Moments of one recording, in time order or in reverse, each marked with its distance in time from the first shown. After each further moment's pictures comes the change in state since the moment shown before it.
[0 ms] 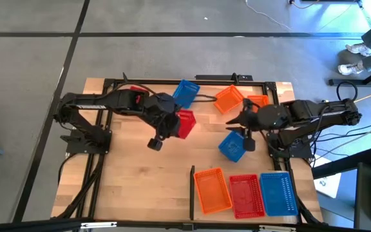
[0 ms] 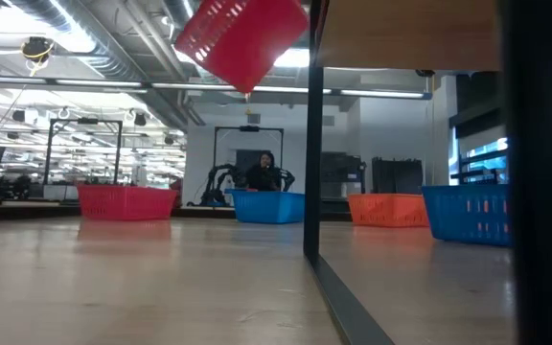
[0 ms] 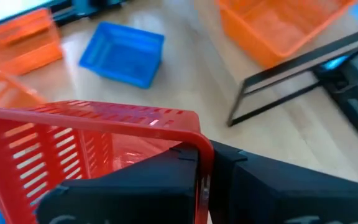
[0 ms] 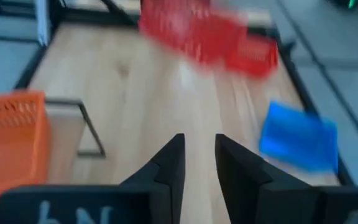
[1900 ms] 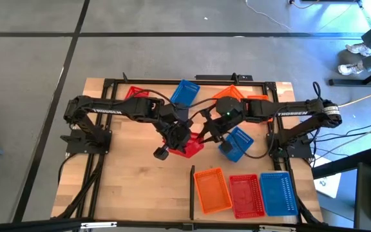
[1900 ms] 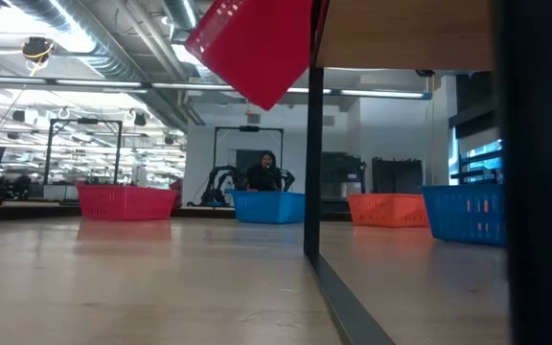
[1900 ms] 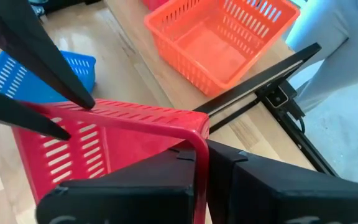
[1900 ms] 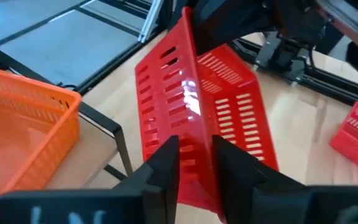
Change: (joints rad) left arm -0.016 0.119 0.032 0.088 0.224 -0.023; right arm -0.230 0.366 0.001 0.347 -0.698 -0.429
